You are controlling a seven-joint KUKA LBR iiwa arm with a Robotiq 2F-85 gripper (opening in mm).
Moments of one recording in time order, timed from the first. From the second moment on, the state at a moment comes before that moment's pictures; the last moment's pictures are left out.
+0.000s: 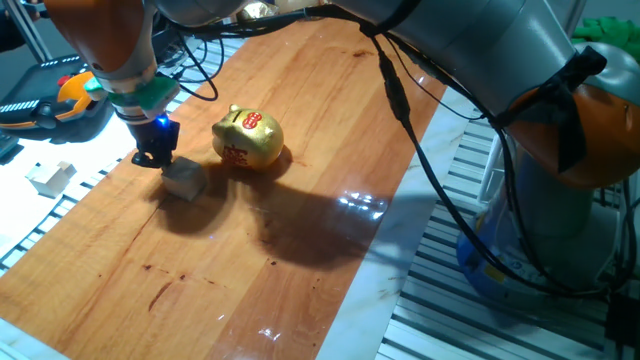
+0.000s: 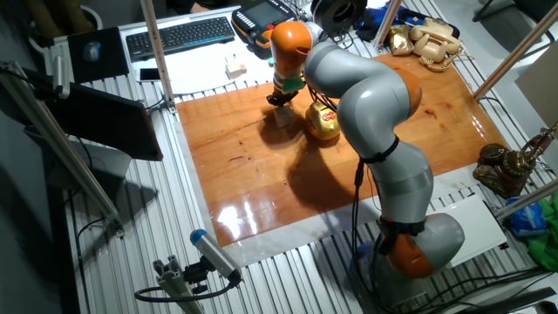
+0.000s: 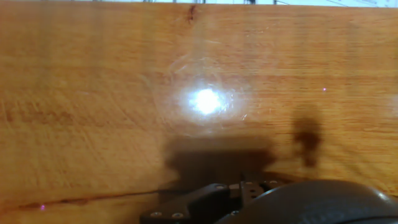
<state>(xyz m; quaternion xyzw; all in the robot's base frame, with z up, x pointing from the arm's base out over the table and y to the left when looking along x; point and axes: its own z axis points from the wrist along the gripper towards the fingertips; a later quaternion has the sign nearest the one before) 0.697 0.126 0.058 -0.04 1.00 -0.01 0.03</state>
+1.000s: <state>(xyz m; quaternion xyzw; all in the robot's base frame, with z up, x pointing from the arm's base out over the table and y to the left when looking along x) 0.675 0.131 0.056 -0.05 1.00 -0.01 0.02</state>
